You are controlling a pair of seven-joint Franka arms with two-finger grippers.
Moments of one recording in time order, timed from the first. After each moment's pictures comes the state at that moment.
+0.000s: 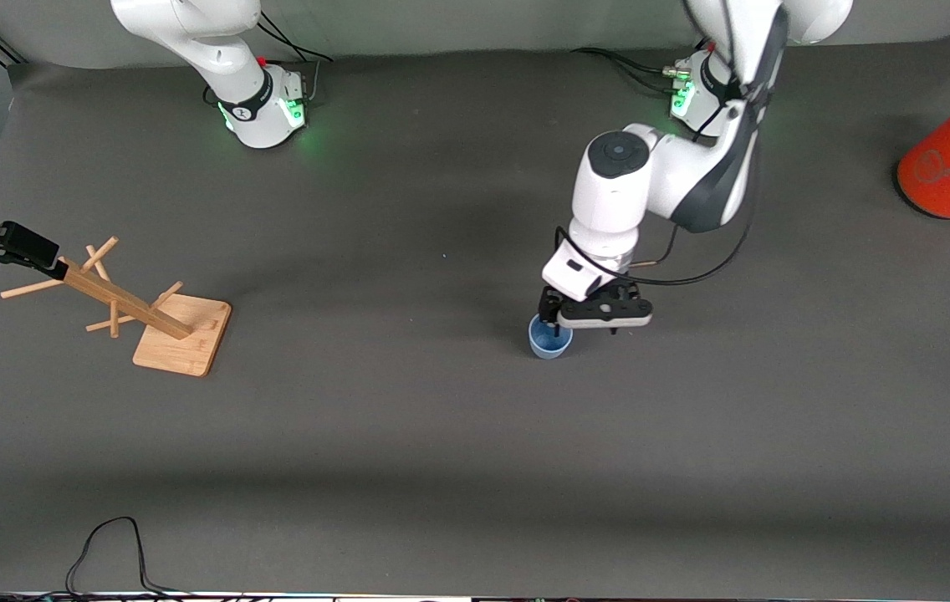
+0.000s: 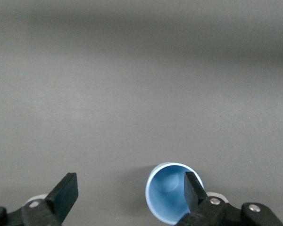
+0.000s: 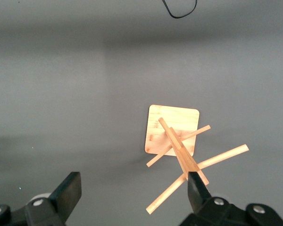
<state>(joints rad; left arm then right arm) -0.97 0.32 0.44 -1.88 0.06 2.40 -0.65 0.01 0.03 -0.07 -1.56 0.00 1.64 0.03</state>
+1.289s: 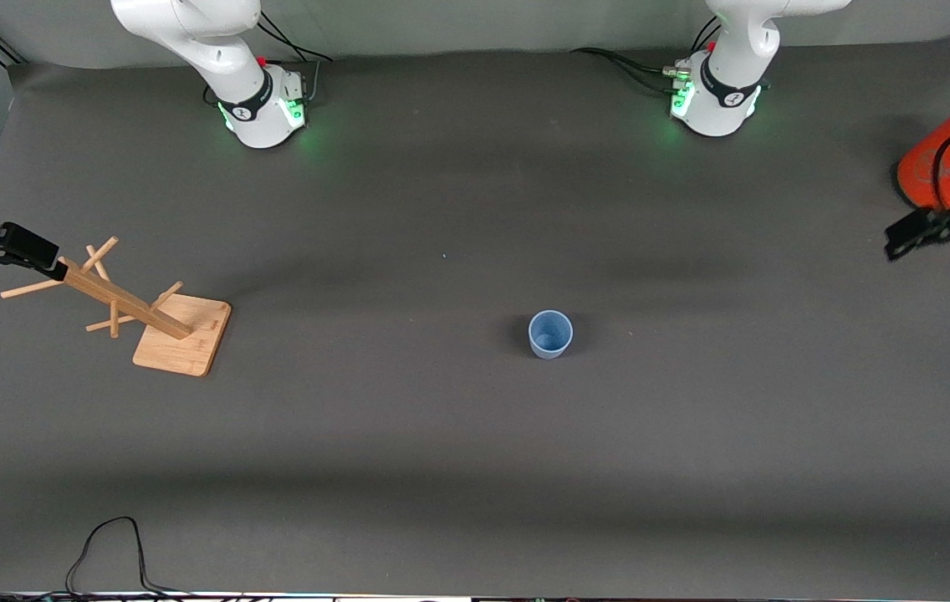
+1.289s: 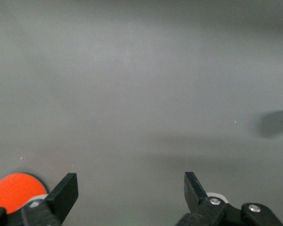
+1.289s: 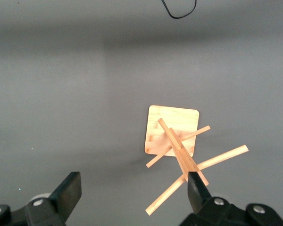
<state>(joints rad) 0.01 -0.05 0.01 -1.67 0.06 1.60 -0.07 0.01 0.03 -0.07 -1.56 0.00 1.64 0.03</state>
